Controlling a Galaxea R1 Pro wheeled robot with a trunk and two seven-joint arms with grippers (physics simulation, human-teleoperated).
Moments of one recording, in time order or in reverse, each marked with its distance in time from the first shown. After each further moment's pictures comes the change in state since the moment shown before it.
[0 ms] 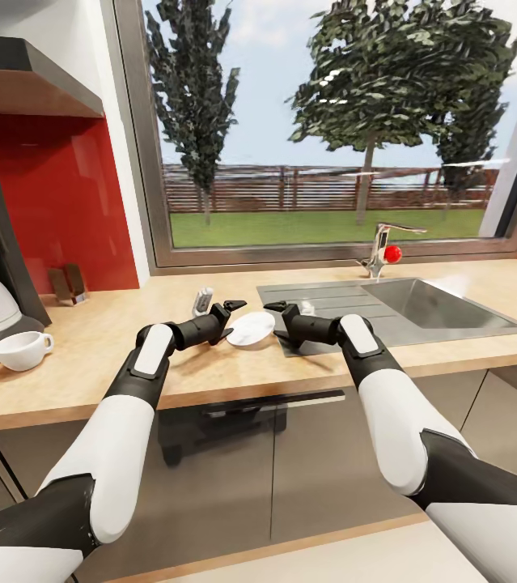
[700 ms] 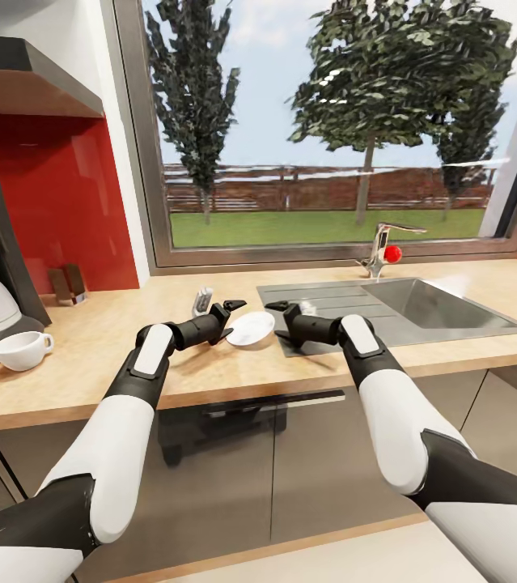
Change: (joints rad) left arm 0.000 0.000 0.002 0.000 0.000 -0.001 0.001; right arm 0.001 0.000 -0.014 -0.004 0.008 -0.001 -0.002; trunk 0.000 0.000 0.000
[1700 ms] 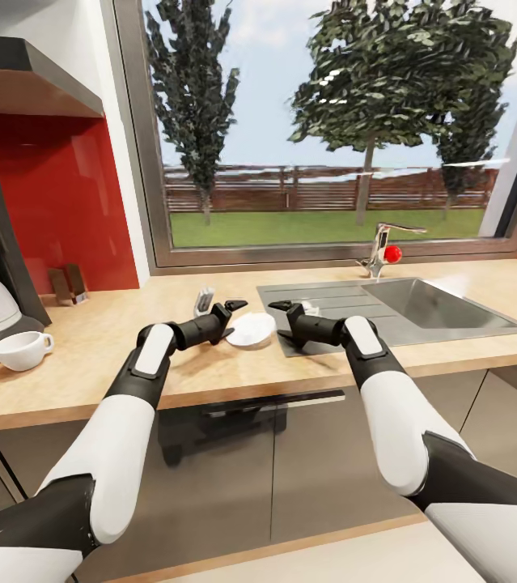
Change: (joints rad) left arm 0.000 0.000 -0.012 0.003 0.010 0.000 -0.001; right arm 0.009 0.000 -0.039 -0.015 0.002 0.000 -0.002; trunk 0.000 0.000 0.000
